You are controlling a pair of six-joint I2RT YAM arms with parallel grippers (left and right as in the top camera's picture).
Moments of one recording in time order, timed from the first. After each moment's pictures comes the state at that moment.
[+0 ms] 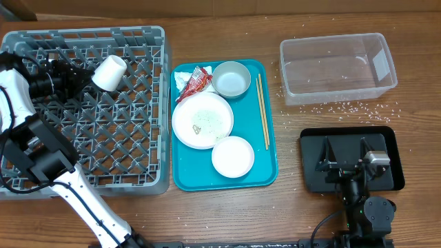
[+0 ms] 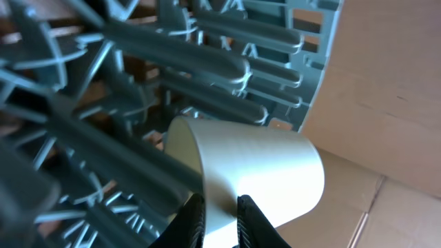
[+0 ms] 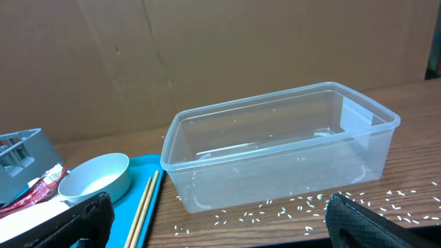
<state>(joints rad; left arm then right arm) 0.61 2.54 2.30 -1.31 1.02 -0.22 0.00 0.01 0.02 -0.04 -0.03 0.20</state>
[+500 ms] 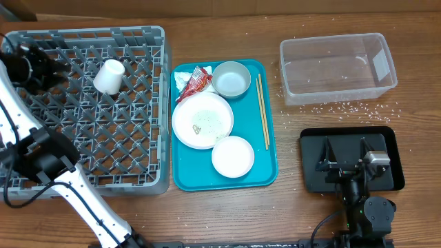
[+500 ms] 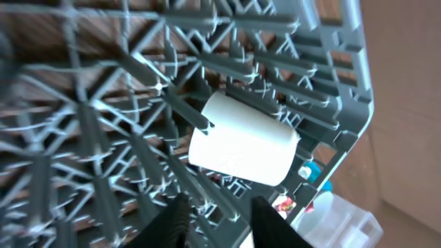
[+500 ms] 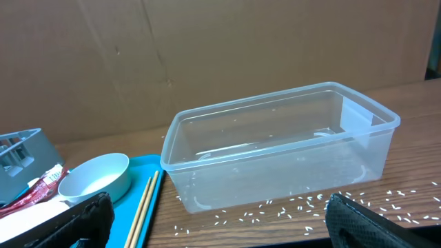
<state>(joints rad) 0.60 2.55 2.83 -1.67 0.57 -0.33 0.00 0.01 0.02 -0.04 -0.03 0.20</state>
